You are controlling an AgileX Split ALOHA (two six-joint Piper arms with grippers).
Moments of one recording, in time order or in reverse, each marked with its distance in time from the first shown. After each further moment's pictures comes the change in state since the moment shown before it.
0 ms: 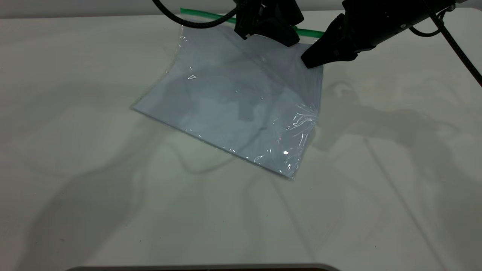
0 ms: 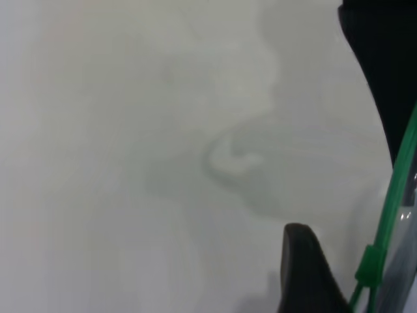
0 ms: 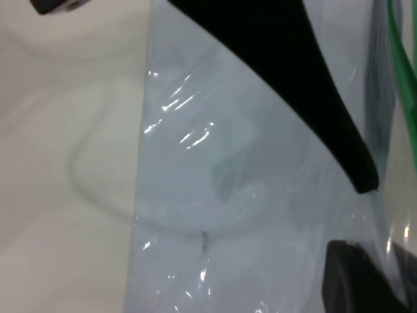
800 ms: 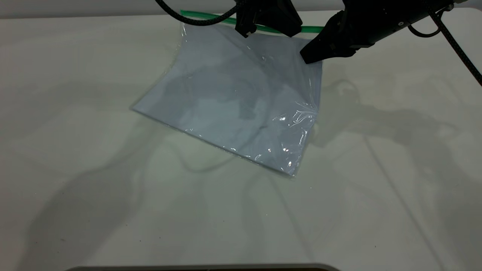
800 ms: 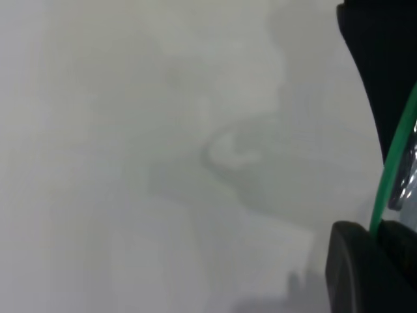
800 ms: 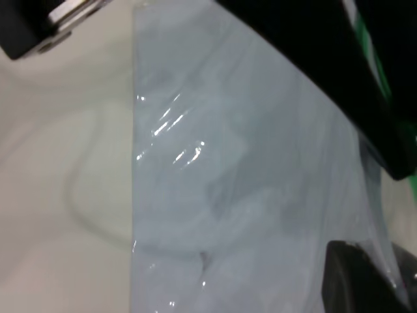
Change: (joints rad) left arm 0.008 0.000 0.000 0.003 -0.011 -0.032; right arm -0.001 0.000 0.002 0.065 -0.008 0.027
